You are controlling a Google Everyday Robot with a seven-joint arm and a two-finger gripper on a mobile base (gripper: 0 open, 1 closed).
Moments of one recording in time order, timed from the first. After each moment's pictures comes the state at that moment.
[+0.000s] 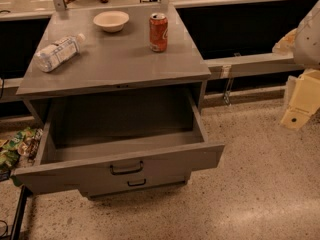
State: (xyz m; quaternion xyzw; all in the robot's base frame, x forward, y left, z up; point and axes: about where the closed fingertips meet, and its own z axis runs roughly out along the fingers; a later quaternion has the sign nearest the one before) arm 0.438 -0.217 0.976 -0.60 0.78 -0.03 0.16
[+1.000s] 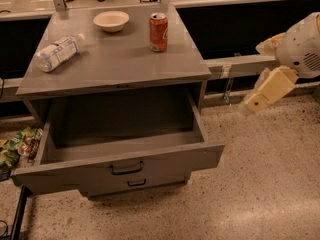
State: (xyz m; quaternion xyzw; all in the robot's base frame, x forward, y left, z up) arm 0.494 -0.188 0.955 -0.53 0.78 0.08 0.31
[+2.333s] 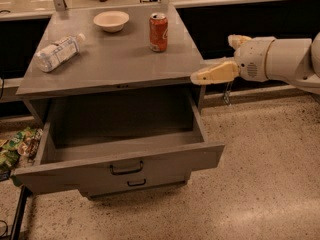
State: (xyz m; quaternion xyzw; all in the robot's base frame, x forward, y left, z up) arm 0.614 -0.134 0.935 -0.38 0.72 0.18 0.55
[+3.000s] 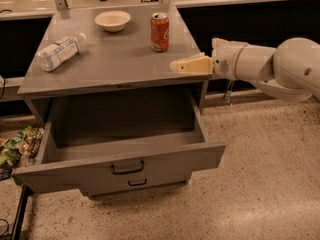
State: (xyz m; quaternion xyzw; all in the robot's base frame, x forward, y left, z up) arm 0.661 -0.097 0.919 -0.30 0.72 0.24 0.58
